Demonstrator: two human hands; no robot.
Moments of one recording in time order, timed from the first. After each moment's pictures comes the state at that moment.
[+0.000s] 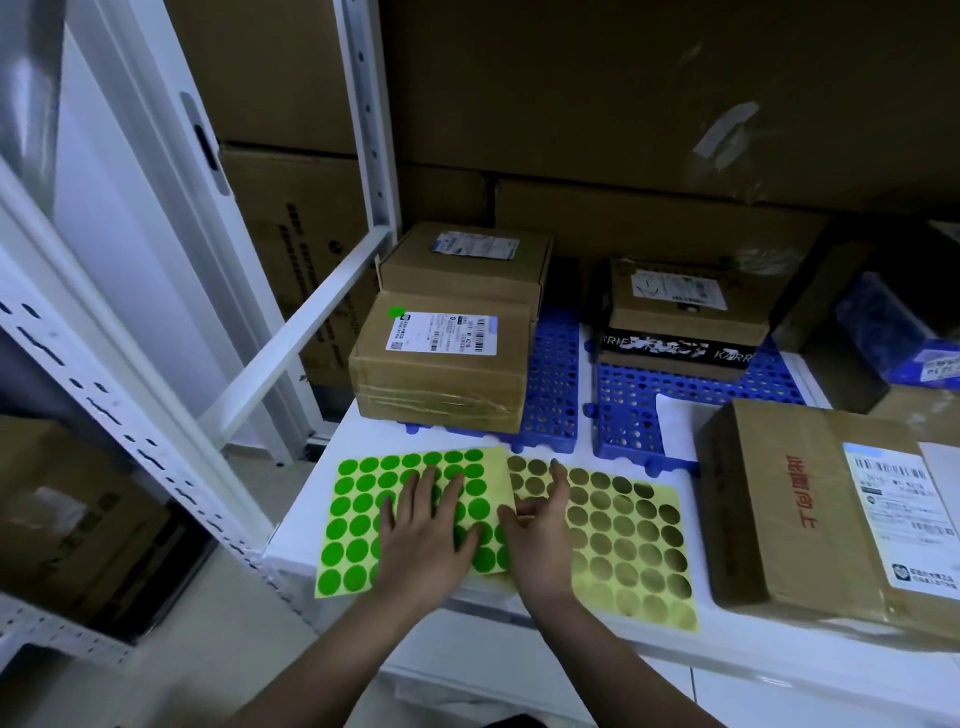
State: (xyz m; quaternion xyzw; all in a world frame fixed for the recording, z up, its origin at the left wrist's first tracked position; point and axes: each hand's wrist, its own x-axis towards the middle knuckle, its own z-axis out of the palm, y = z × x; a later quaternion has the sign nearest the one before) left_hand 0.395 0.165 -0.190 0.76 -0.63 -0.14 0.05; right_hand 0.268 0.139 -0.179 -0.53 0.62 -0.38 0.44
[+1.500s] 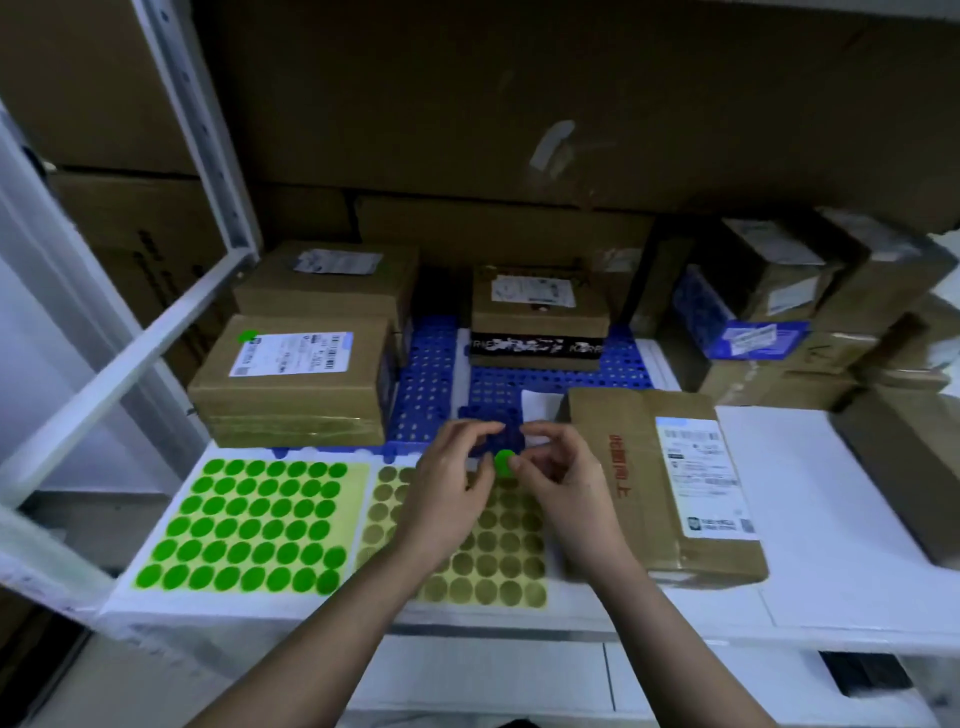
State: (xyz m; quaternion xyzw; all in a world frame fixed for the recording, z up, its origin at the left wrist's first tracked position) left_hand 0.252 0.118 -0.106 0.56 -0.69 -0.21 0.41; right_hand 0.111 0.124 -0.083 -0.56 0.51 -0.49 0.44
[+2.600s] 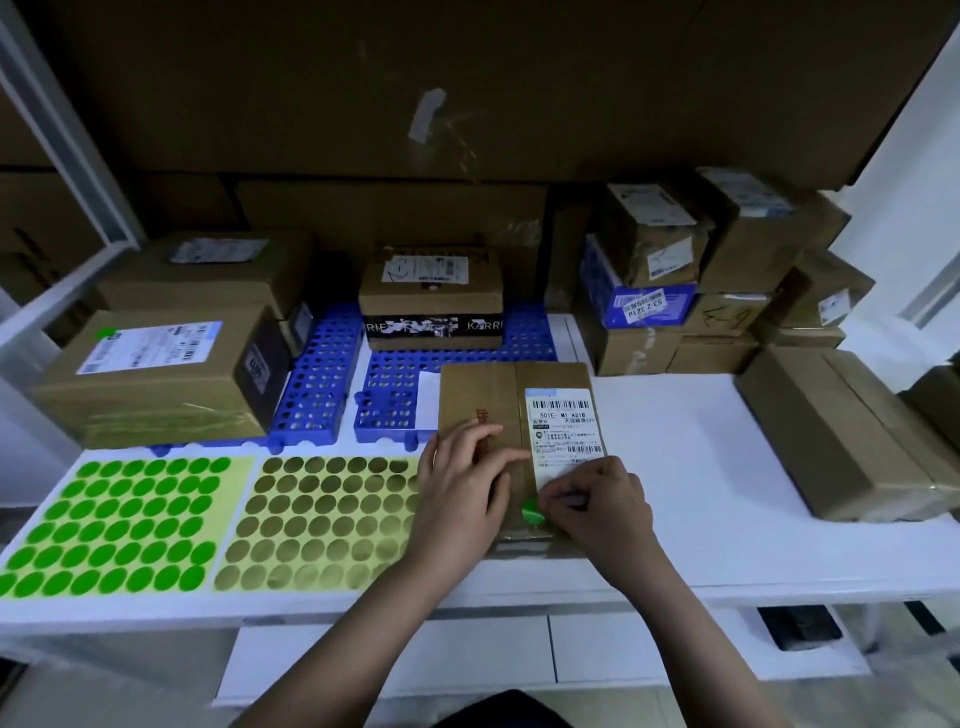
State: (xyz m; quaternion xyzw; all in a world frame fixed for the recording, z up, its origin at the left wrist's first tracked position) left_hand 0.093 0.121 -0.138 0.55 -0.75 -0.06 0.35; right_hand -0.065 0.143 -0.102 -0.63 0.69 -0.26 0.25
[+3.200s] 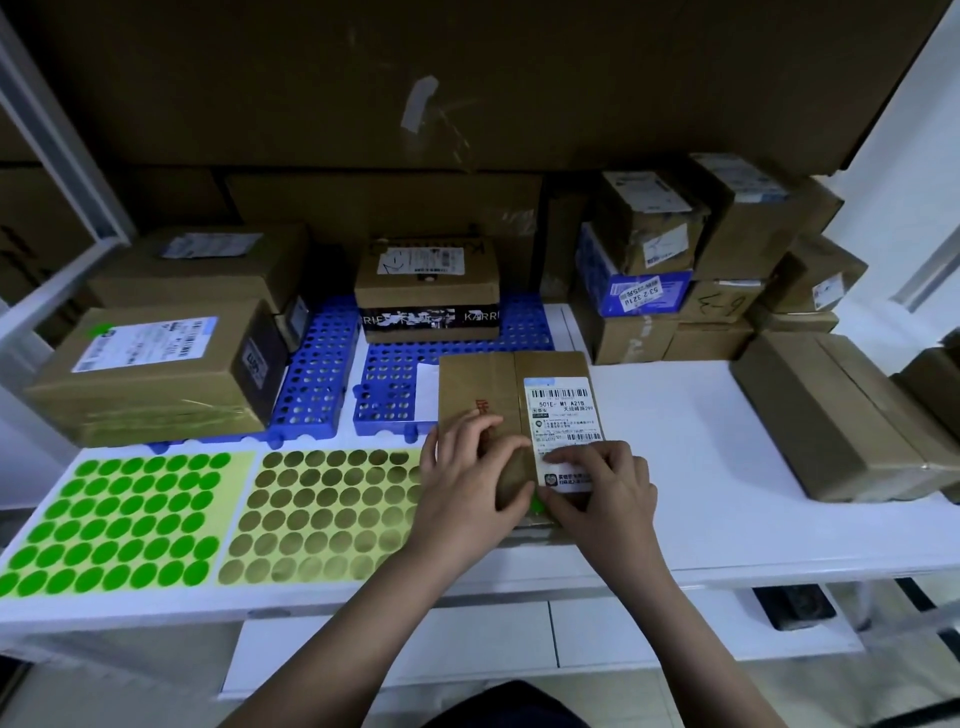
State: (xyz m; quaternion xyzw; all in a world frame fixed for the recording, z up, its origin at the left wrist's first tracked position) left_hand 0.094 0.126 -0.133 0.57 -0.78 -0.04 0.27; right_hand -0.066 0.146 -0.134 -0.65 0.66 -0.36 0.08
